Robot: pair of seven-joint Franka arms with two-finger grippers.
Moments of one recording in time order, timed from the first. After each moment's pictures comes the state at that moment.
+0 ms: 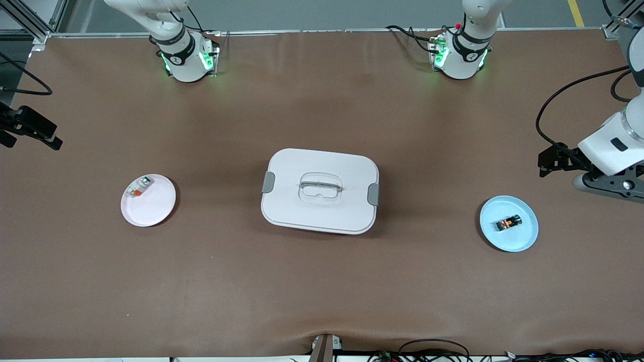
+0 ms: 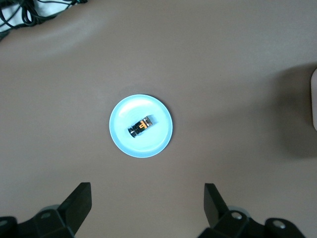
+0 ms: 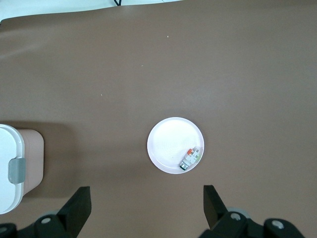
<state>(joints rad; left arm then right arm) 0.62 0.28 -0.87 -1.40 0.32 1.61 0.06 -0.07 0.01 0.03 -1.50 0.02 1.62 0.04</state>
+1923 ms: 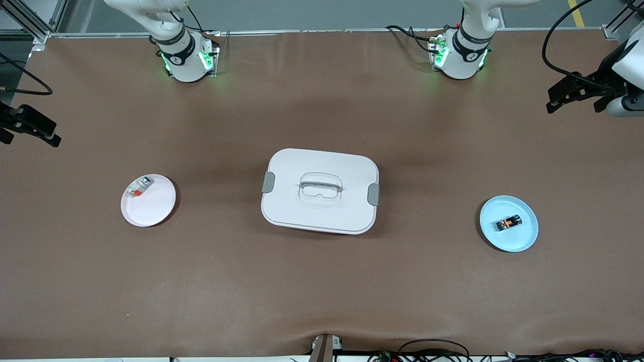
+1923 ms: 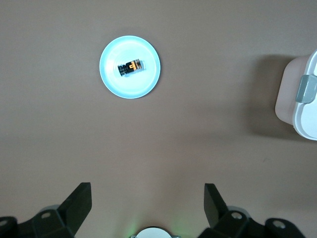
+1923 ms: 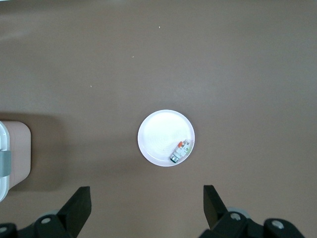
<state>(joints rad) -0.03 -0.09 -0.04 -1.60 0.00 1.47 -0.06 -0.07 0.01 0.03 -1.50 -0.02 1.59 0.03</state>
